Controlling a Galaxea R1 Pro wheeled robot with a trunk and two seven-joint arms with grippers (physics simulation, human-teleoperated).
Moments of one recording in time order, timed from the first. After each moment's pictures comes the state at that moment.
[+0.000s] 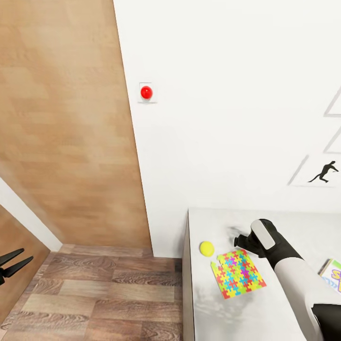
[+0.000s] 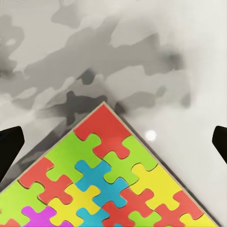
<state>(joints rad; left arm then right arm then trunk) -0.37 0.65 0.55 -0.67 0.42 0.78 -1.57 -0.86 -0.17 0.02 -0.66 -0.79 0.93 -0.62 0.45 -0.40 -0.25</state>
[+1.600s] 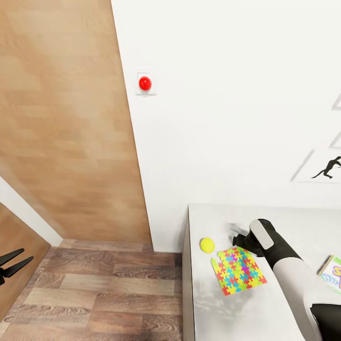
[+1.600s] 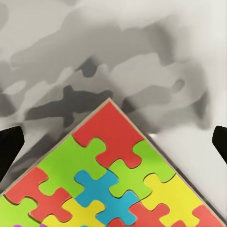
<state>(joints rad) -0.37 0.65 0.55 -0.67 0.42 0.78 -1.57 -0.86 -0.16 0.02 -0.66 -0.79 0.91 -0.61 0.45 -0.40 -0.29</state>
